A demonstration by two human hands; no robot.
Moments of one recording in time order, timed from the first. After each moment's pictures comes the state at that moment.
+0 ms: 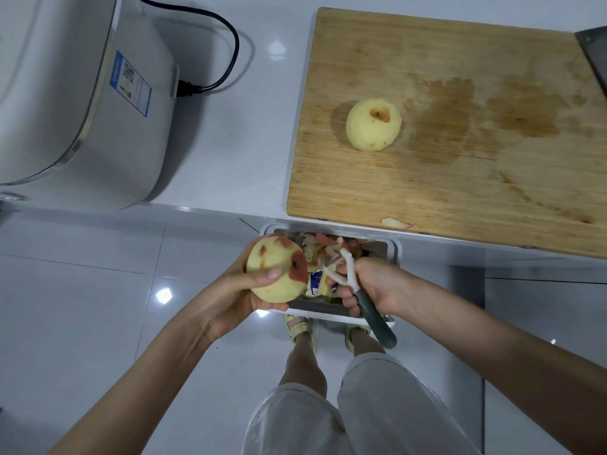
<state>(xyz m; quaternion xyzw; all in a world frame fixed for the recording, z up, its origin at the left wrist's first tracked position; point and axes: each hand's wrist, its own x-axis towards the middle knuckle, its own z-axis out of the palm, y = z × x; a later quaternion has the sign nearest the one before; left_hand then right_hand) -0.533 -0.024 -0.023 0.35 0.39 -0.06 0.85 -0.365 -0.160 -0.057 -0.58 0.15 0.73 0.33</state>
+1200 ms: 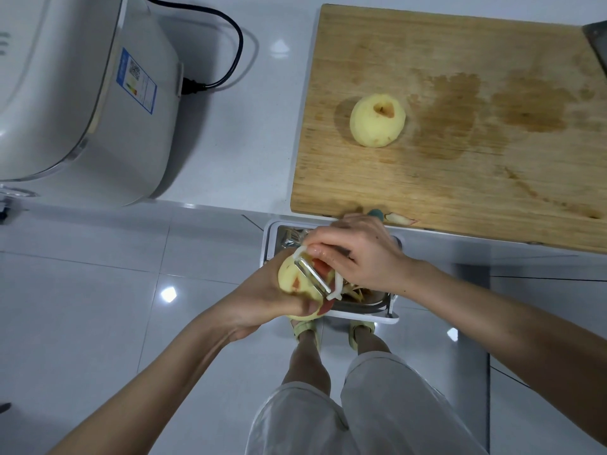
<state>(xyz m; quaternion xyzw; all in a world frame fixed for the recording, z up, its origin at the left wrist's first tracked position) -0.519 -0.047 -0.009 0.55 0.31 -0.13 0.77 -0.359 -0.136 -0.036 -0.66 -0.63 0.17 0.38</state>
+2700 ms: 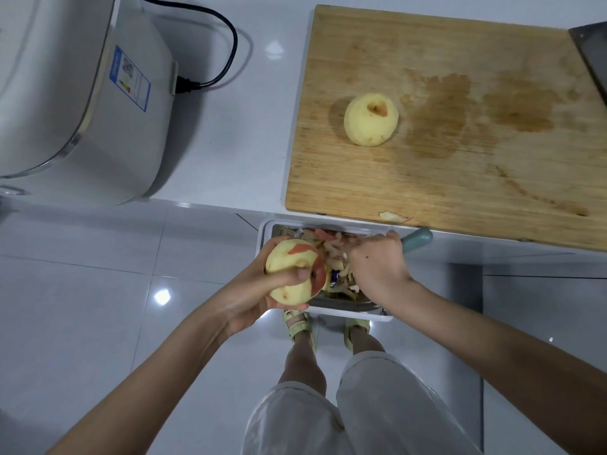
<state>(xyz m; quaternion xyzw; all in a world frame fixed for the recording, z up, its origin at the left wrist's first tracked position) -0.523 -0.042 -0.029 0.40 0.40 -0.10 0.82 -0.369 -0.161 -0.060 -0.81 -0.51 0.17 -0.24</state>
